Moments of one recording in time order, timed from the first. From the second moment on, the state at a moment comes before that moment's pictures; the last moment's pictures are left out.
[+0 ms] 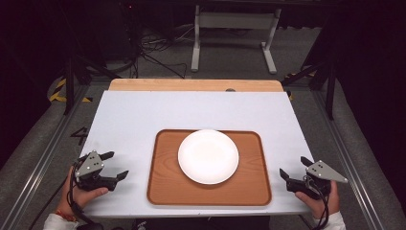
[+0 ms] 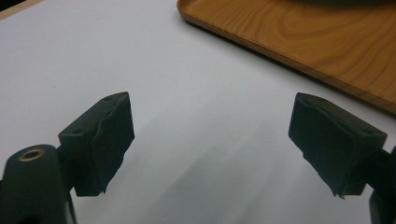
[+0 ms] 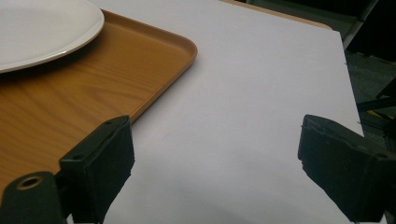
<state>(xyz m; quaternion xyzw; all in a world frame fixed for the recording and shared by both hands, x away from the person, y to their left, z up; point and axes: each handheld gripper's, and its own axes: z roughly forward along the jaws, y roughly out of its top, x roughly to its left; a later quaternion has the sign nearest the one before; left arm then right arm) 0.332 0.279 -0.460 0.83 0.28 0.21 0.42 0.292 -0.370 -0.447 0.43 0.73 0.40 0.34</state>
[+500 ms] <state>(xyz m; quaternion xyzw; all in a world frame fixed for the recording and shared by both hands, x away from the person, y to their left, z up) 0.327 0.276 -0.456 0.83 0.28 0.22 0.42 0.292 -0.365 -0.446 0.43 0.74 0.39 0.34</state>
